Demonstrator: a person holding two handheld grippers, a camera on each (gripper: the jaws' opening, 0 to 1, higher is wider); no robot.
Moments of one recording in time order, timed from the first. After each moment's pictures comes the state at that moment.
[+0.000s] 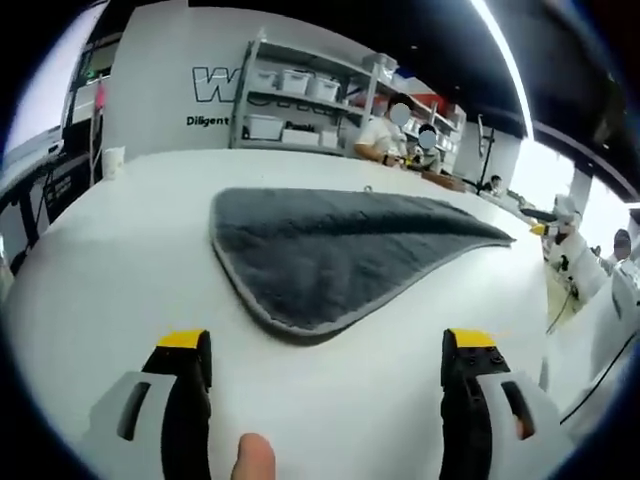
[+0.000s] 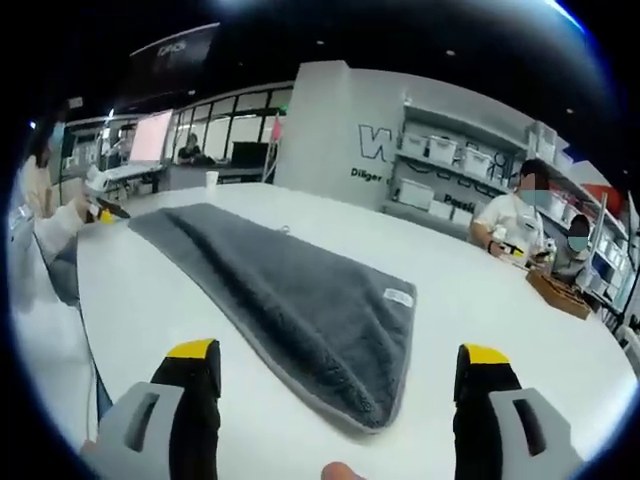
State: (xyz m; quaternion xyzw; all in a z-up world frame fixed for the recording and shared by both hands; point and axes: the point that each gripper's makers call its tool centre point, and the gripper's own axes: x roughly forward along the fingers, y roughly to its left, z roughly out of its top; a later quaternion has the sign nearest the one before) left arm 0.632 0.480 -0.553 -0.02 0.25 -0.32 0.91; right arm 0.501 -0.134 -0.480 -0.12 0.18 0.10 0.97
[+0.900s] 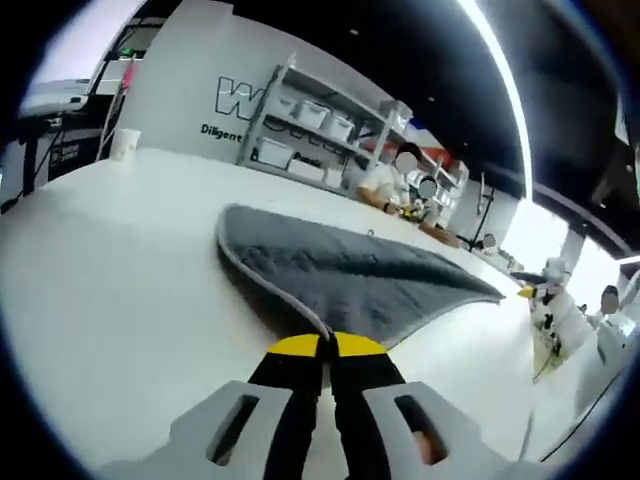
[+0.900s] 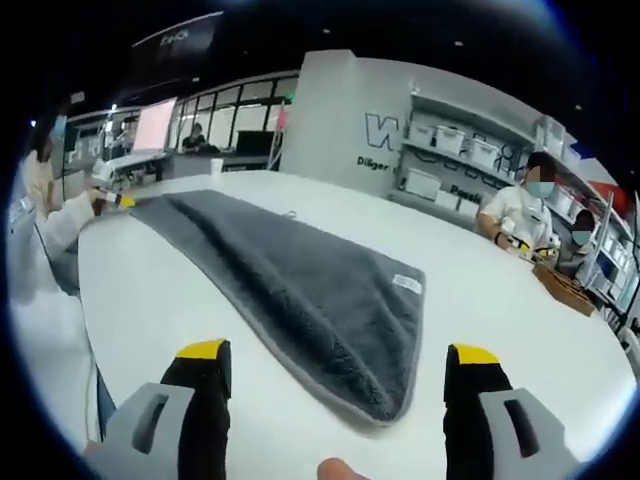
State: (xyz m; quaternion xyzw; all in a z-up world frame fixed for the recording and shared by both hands) left arm 0.646 0.475 -0.548 -0.13 0.21 -0.33 0.91; right arm 0.501 -0.130 -0.500 -0.12 0.21 0.11 0.96
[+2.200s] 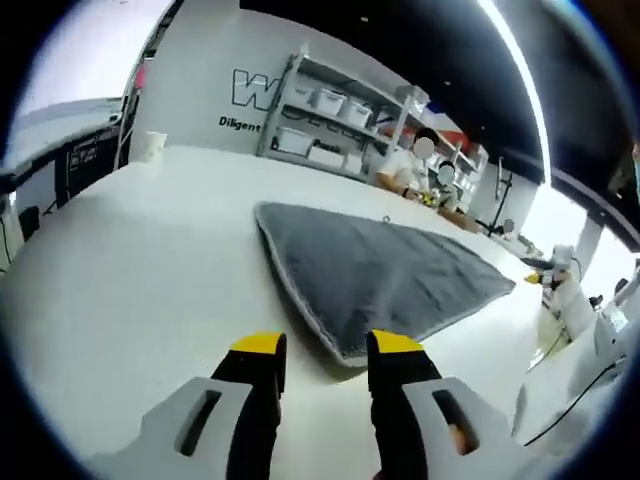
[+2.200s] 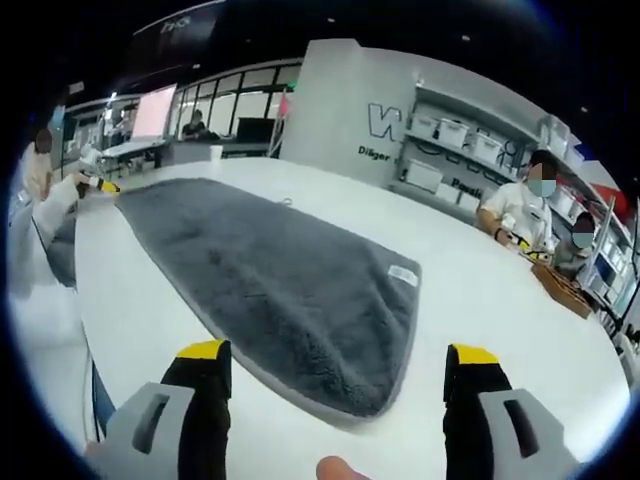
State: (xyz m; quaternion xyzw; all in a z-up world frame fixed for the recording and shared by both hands) left arm 0.612 0.519 -0.527 -0.09 0.23 -0.28 0.93; right arm 0.503 -0.132 -0.502 -0.14 0.23 0.10 0.96
